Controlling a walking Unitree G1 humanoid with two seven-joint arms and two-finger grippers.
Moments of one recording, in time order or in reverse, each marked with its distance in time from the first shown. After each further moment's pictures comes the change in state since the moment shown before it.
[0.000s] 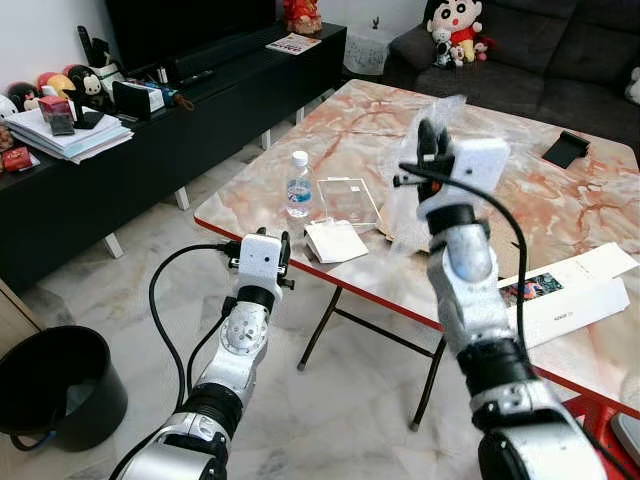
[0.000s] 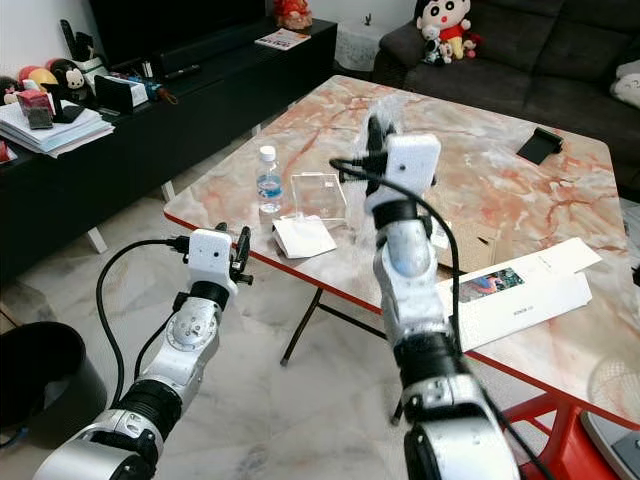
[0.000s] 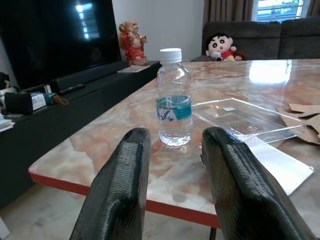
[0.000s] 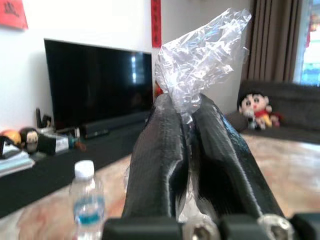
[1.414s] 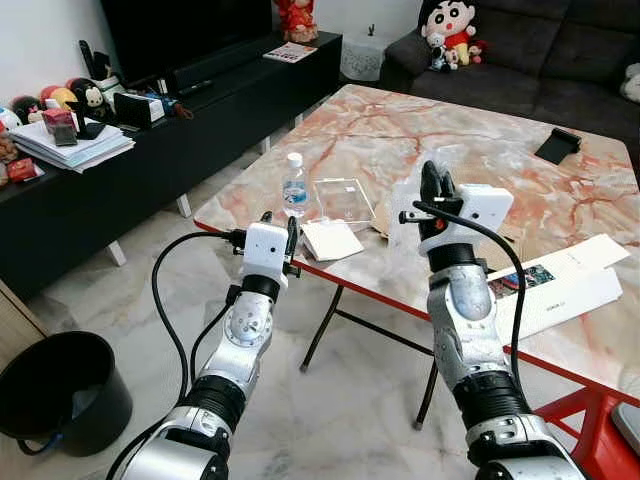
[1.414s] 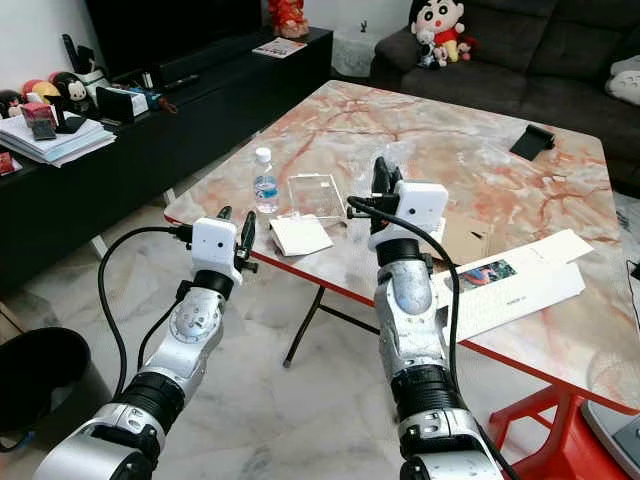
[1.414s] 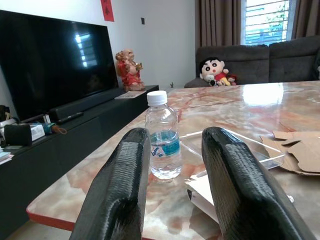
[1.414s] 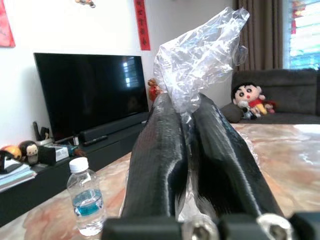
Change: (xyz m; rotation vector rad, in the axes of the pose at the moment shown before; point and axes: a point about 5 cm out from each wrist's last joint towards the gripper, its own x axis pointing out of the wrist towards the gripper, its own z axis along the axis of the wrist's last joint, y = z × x) left arm 0.008 -0.003 0.018 0.009 -0.089 -0.010; right arm -0.015 -0.010 -0.011 0.084 0.002 -0.049
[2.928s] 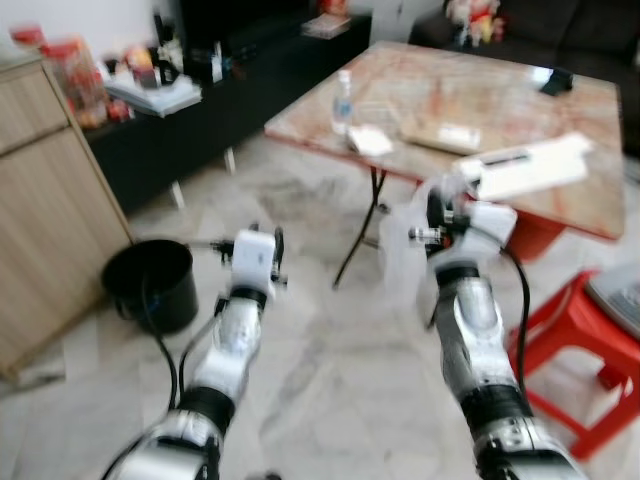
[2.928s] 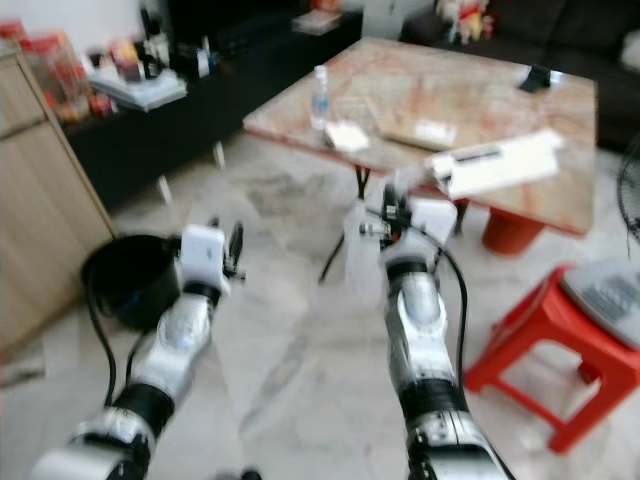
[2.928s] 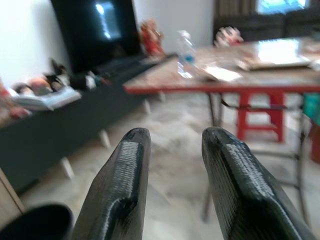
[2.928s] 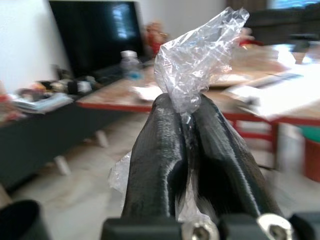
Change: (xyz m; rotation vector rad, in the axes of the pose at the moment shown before) left arm -0.019 0.008 -0.030 -0.001 0.148 0.026; right arm -0.035 -0.039 -0.047 -0.006 0.246 -0.084
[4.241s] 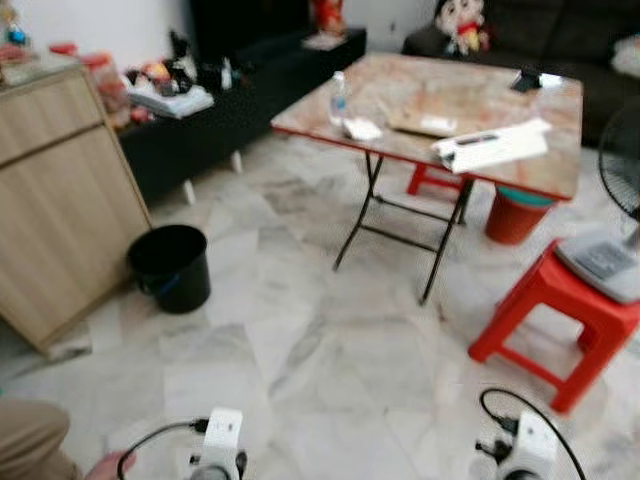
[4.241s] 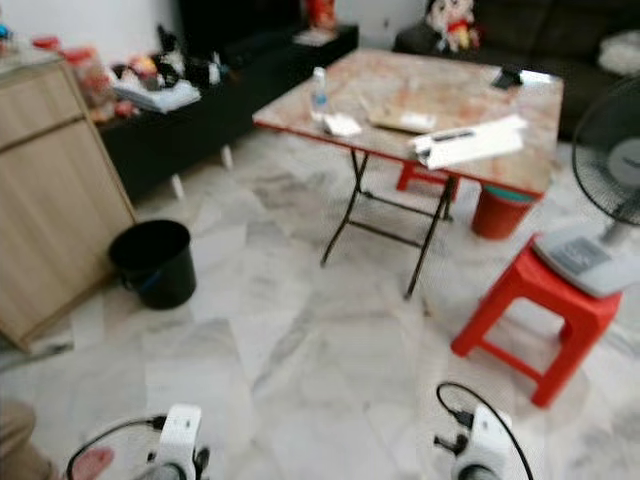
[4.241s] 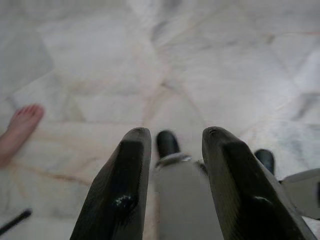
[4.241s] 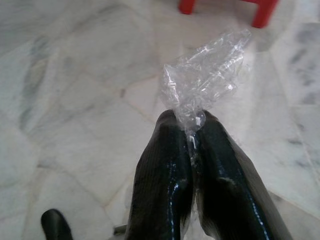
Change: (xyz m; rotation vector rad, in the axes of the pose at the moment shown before) left arm -0.165 0.007 -0.152 -0.090 1.037 -0.027; right arm -0.197 -0.106 -0.140 0.047 0.927 -0.485
